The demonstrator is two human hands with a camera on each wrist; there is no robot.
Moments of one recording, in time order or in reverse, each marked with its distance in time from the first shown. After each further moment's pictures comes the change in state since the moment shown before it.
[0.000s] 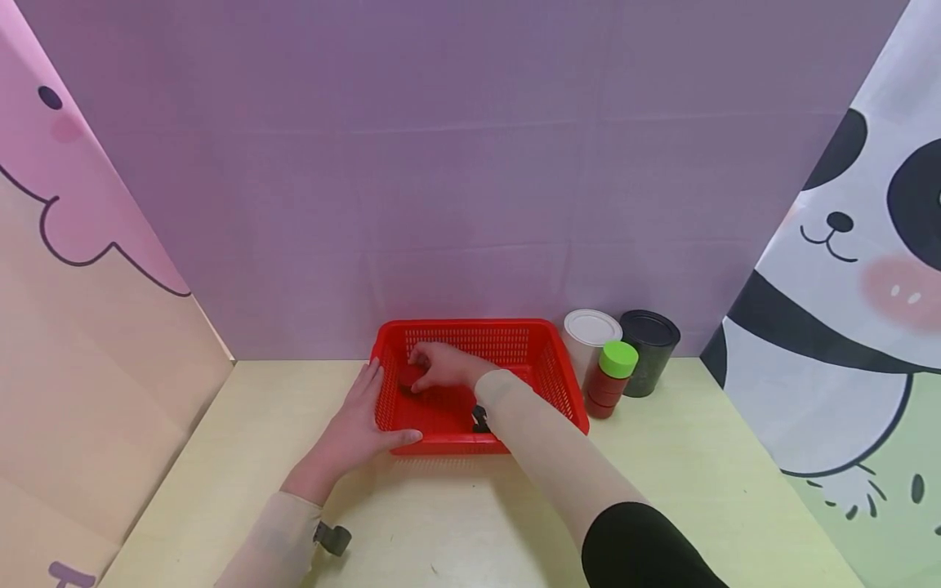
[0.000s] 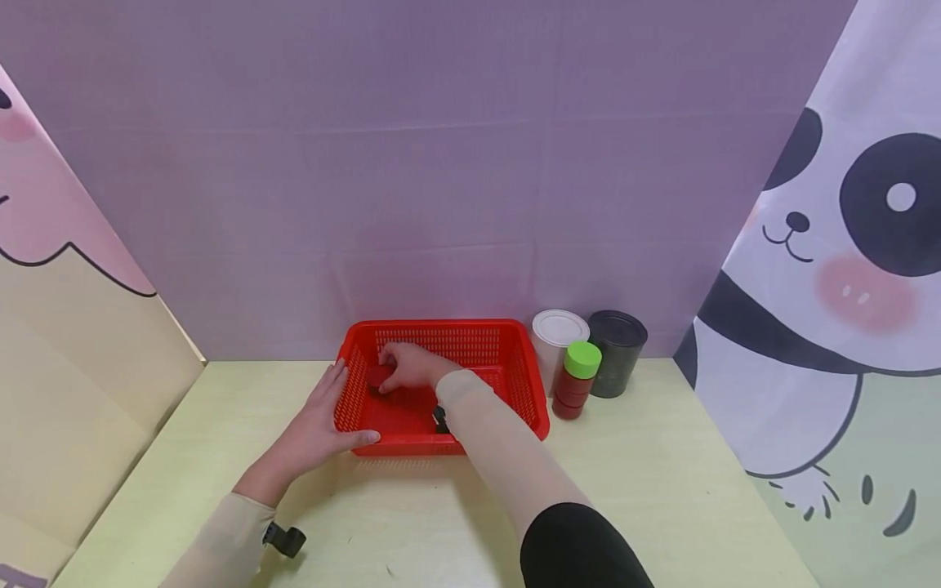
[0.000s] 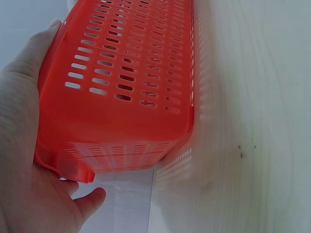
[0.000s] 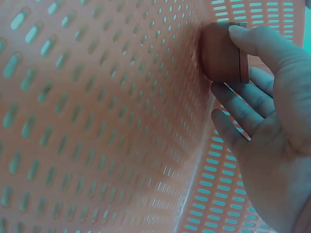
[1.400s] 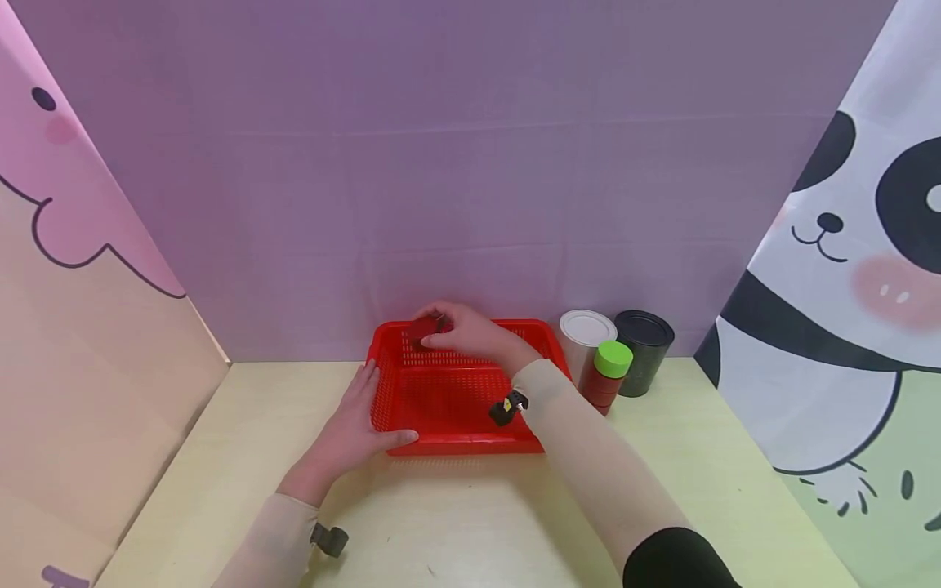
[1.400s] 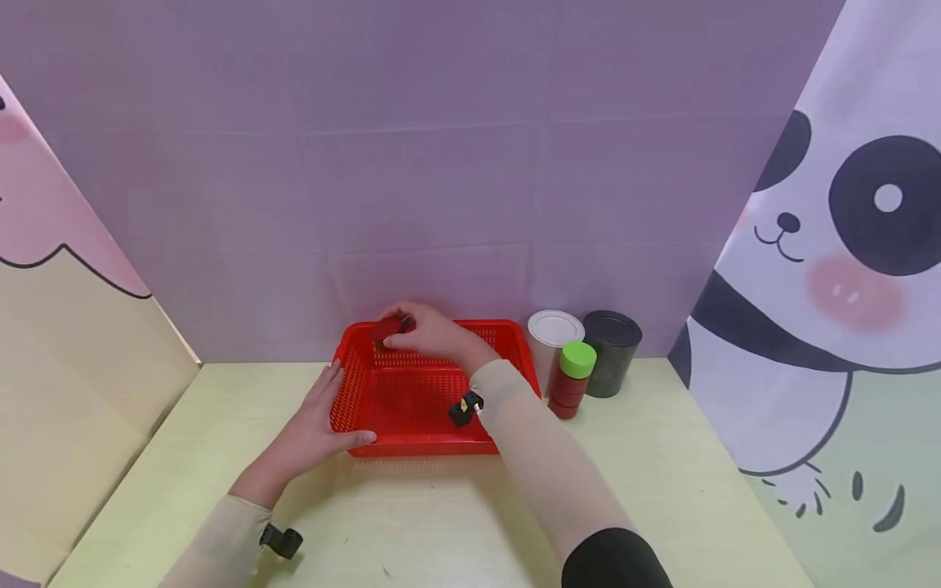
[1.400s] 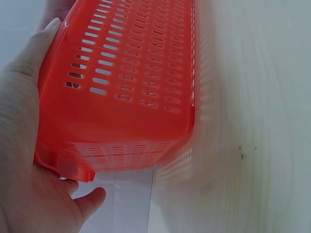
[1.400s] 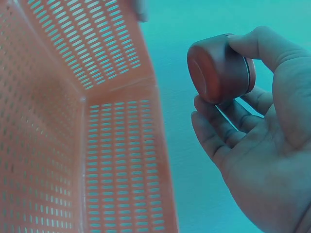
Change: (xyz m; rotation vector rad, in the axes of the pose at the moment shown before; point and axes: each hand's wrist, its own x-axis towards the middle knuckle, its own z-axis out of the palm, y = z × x) left_hand 0.001 -0.002 0.002 -0.023 0.026 0.040; right_hand -0.054 -0.039 -0.068 0.058 0.164 -0.167
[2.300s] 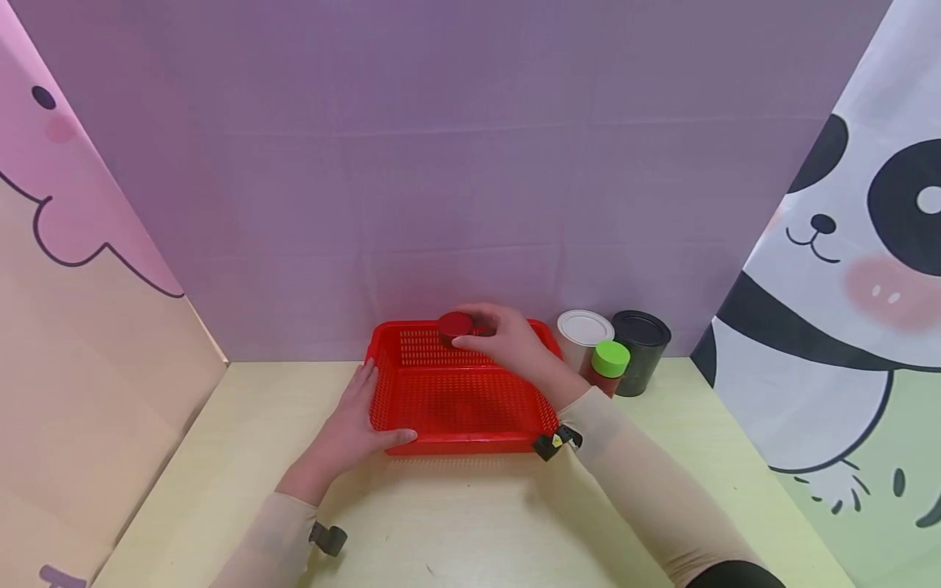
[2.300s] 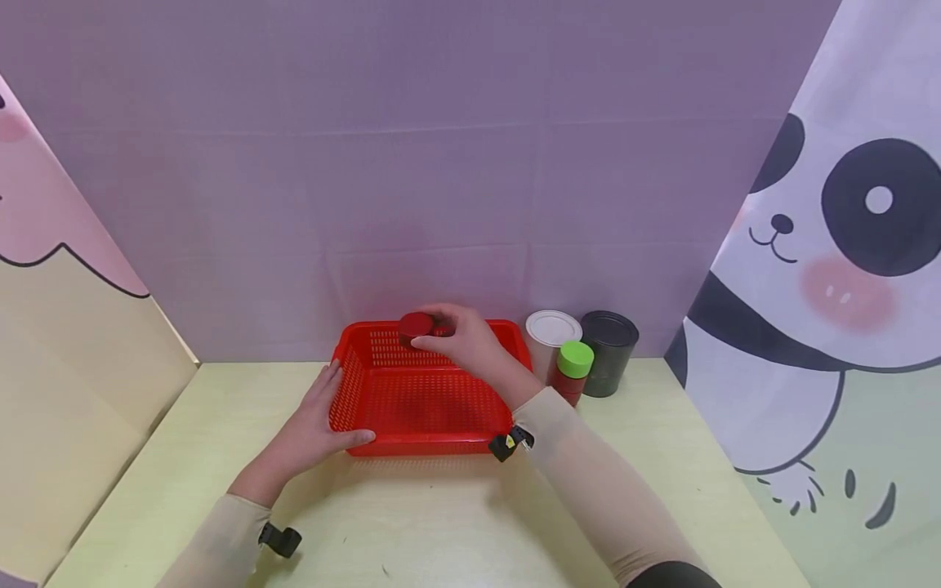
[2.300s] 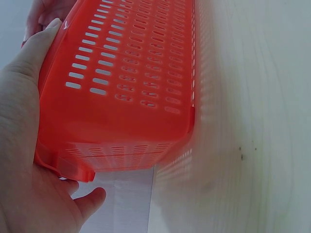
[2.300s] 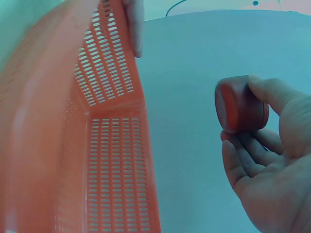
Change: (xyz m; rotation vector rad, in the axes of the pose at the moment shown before) left_hand 0.004 0.003 0.001 -0.011 0.000 -0.042; right_hand -0.063 -0.009 -0.022 0.109 0.263 -0.009
